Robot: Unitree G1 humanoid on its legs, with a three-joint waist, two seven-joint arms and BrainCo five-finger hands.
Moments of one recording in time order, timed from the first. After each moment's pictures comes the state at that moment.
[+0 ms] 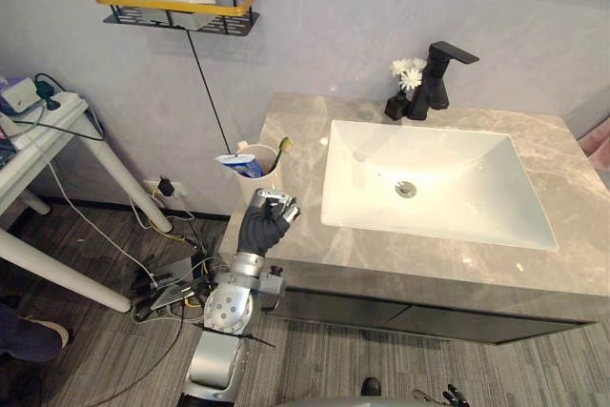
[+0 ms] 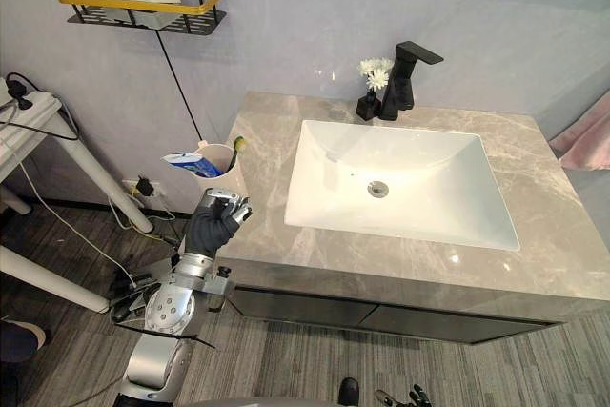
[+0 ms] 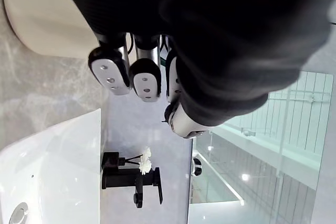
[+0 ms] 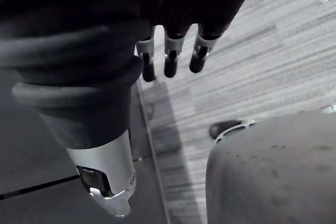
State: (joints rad) left arm 0.13 0.06 -0.19 -0.31 -0.04 -0.11 -0.01; right arm 0.40 0.01 -0.22 0.70 0.11 -0.06 -0.08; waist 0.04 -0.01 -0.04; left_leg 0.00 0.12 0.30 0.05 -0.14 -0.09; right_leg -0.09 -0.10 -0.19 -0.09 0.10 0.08
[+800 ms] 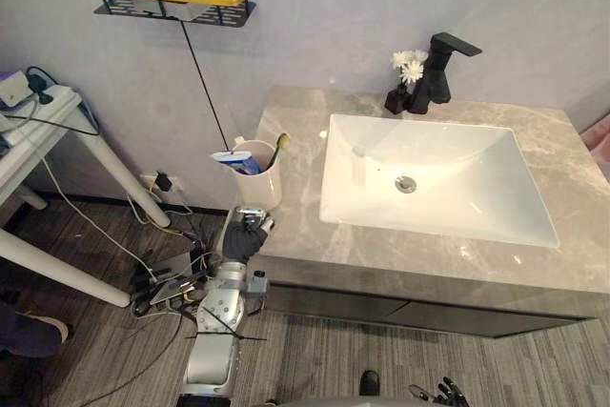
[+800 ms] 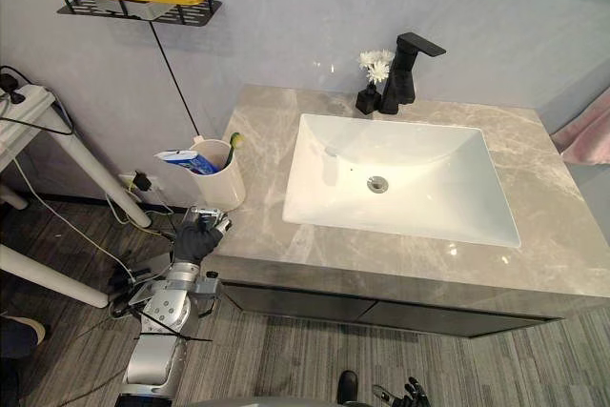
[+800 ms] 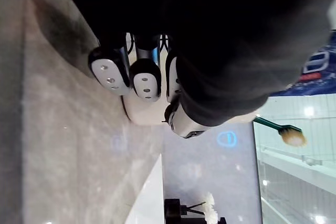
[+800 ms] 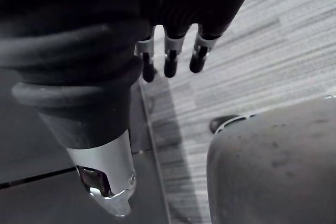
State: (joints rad) left arm 0.14 0.02 -0.03 -0.13 0.05 -0.09 0.05; right arm 0.40 0.01 -0.19 0.67 0.12 -0.06 -0.05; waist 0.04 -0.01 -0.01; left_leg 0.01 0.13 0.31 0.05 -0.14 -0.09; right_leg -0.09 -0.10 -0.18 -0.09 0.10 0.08
